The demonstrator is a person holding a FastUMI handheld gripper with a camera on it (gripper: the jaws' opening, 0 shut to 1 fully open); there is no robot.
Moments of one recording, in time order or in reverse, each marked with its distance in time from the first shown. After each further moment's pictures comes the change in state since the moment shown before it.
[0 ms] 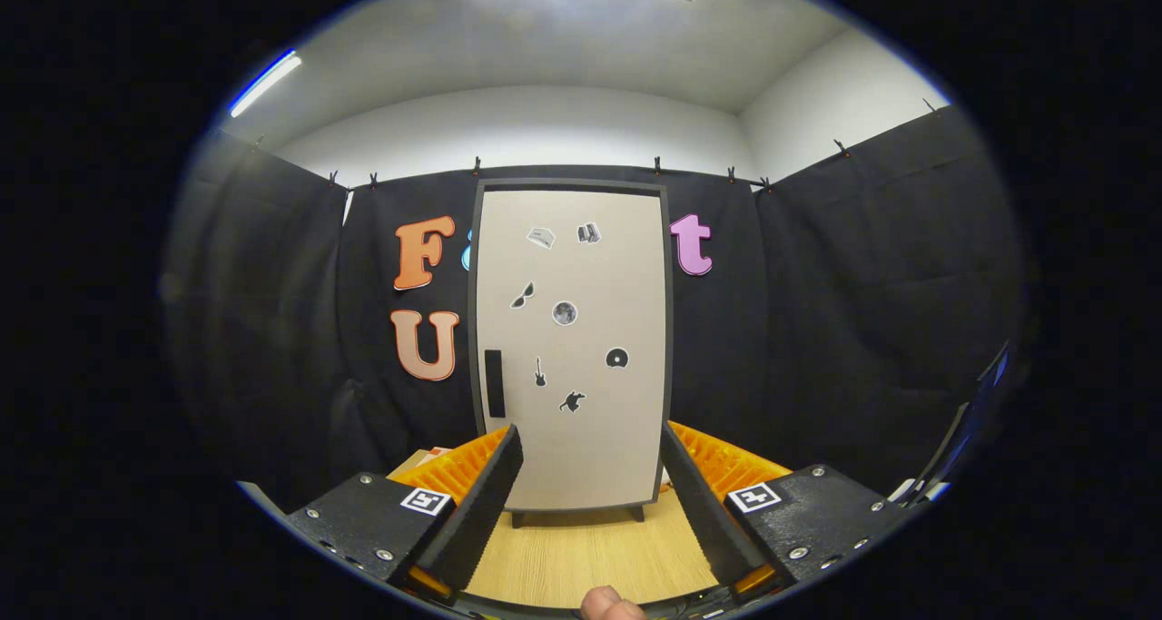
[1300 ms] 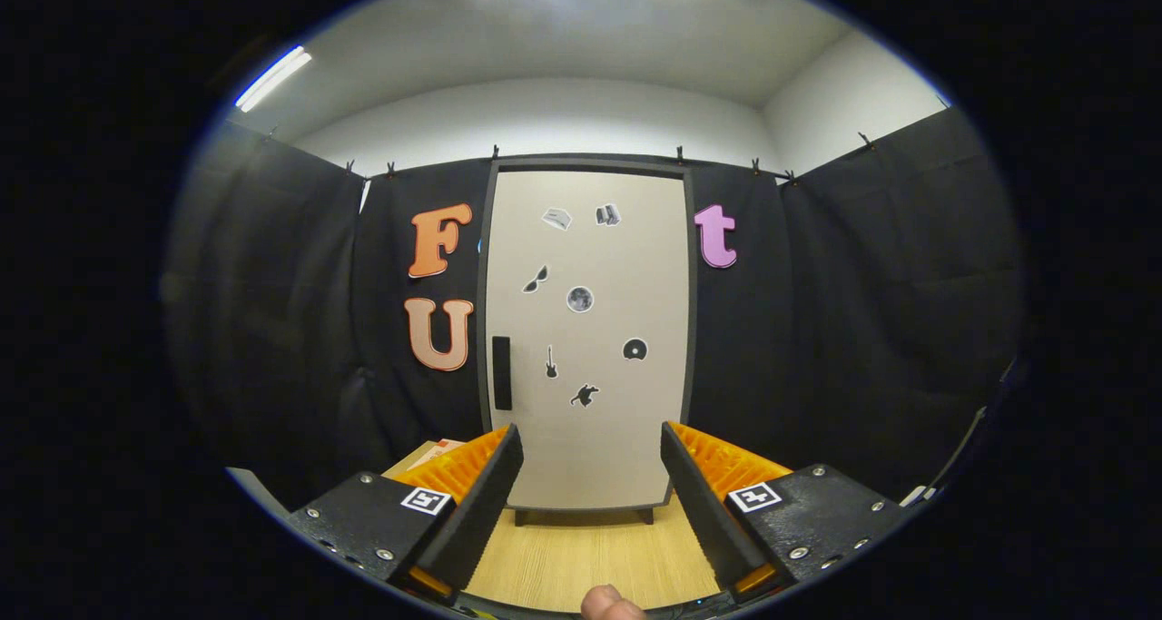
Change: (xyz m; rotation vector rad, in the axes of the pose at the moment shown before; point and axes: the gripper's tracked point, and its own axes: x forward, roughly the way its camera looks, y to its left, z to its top) arm 0.026 -0.006 -0.026 -0.009 0.002 0.049
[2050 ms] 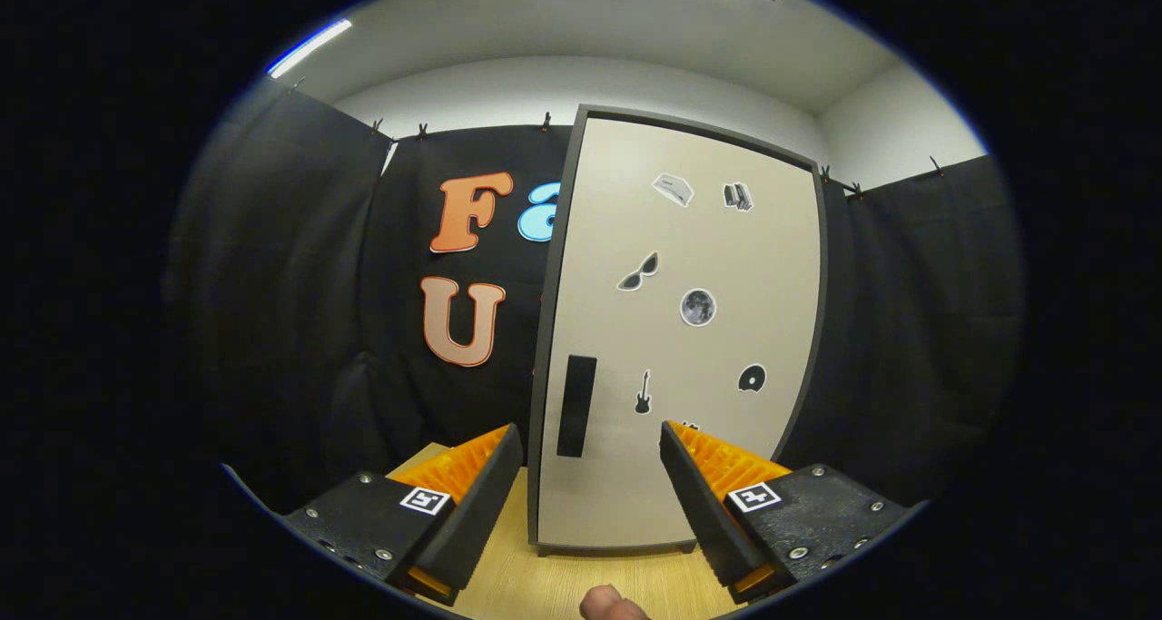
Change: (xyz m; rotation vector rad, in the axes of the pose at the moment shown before) arm 0.110 0.175 0.160 -0.107 0.035 0.074
